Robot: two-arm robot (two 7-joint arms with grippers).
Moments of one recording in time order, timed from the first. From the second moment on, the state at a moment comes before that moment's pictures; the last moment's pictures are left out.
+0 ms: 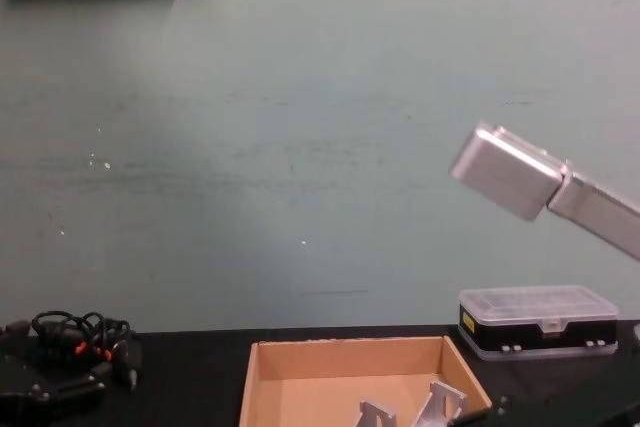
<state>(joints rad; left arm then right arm) -0.20 0.60 0.45 -1.41 -0.25 -0.12 0.03 0.56 0.63 -0.76 -1.59 0.27 0.47 0.81</state>
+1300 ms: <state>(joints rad) -0.20 0.60 0.45 -1.41 -0.25 -0.12 0.03 0.57 0.59 -0.80 -1.45 0.30 0.43 0.77</state>
